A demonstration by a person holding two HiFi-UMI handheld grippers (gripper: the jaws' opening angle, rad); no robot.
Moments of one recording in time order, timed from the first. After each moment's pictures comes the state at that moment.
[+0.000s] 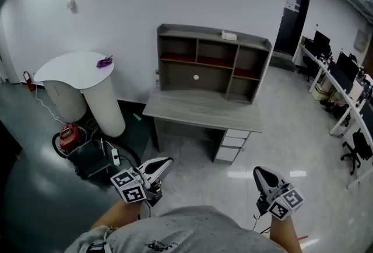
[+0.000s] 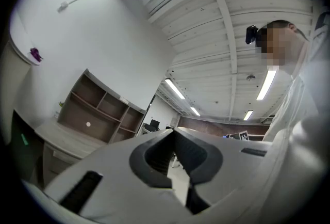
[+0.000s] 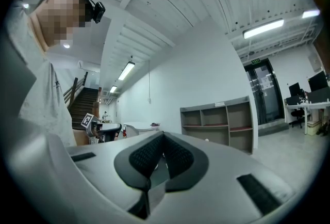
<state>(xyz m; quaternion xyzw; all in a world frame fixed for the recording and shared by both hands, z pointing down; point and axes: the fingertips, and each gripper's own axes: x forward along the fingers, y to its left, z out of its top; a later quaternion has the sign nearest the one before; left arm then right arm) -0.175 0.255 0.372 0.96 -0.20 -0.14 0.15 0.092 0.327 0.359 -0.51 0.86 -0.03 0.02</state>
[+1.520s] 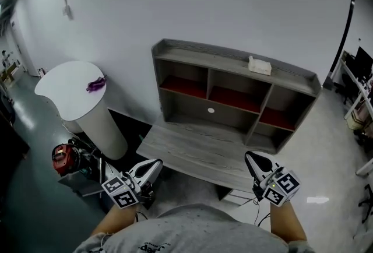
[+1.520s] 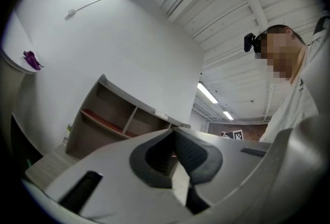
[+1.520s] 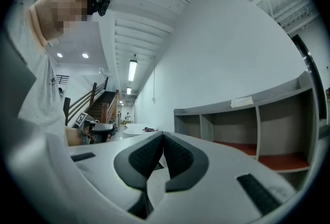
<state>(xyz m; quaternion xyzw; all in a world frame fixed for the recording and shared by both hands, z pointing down) -0.114 -0.145 0.358 0.92 -0.35 -0.16 0.13 0.155 -0.183 0.337 -0.37 0.93 -0.01 0.02</state>
